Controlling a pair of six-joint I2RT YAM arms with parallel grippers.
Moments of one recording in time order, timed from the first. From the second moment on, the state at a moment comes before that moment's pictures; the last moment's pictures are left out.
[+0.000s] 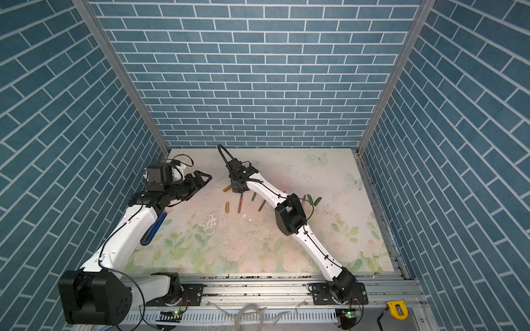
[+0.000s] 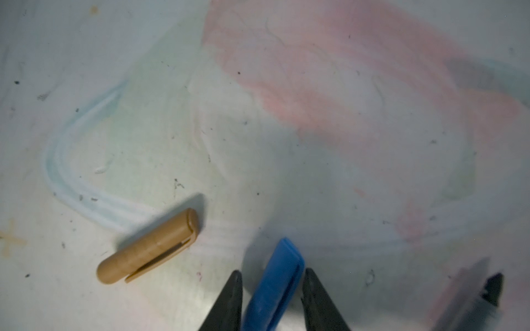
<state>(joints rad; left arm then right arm) -0.05 1.21 1.00 -0.43 0.44 -0.67 0.83 2.77 2.66 -0.95 0.12 0.44</state>
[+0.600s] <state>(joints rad) -0.05 1.21 1.00 -0.43 0.44 -0.67 0.80 2.74 2.60 -0.94 0.11 0.42</state>
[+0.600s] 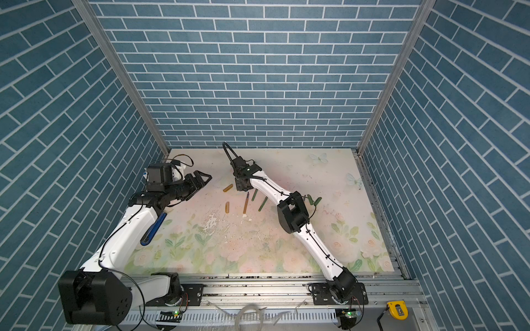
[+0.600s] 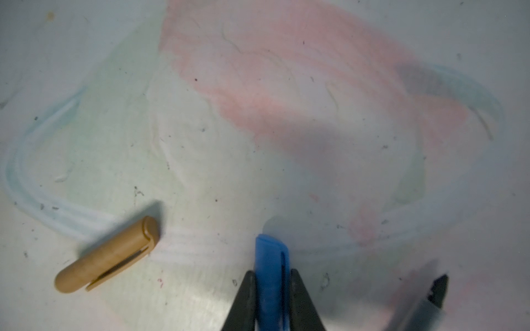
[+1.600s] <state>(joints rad) -0.05 1.22 1.00 -0.43 0.44 -0.67 0.80 2.58 2.34 -0.86 0.15 0.42</state>
